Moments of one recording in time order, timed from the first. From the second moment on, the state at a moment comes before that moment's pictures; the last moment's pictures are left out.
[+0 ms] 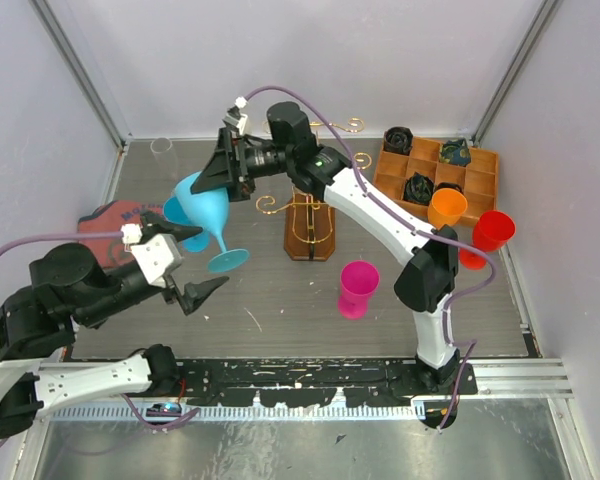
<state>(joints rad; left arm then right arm) -1.13 0.68 1.33 -0.79 -0.14 0.26 0.77 2.00 2.08 -0.24 -0.92 1.04</state>
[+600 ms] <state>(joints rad) -1.13 0.49 1.32 -0.70 -0.43 0.14 1.21 1.53 1.33 0.06 0.26 0.17</state>
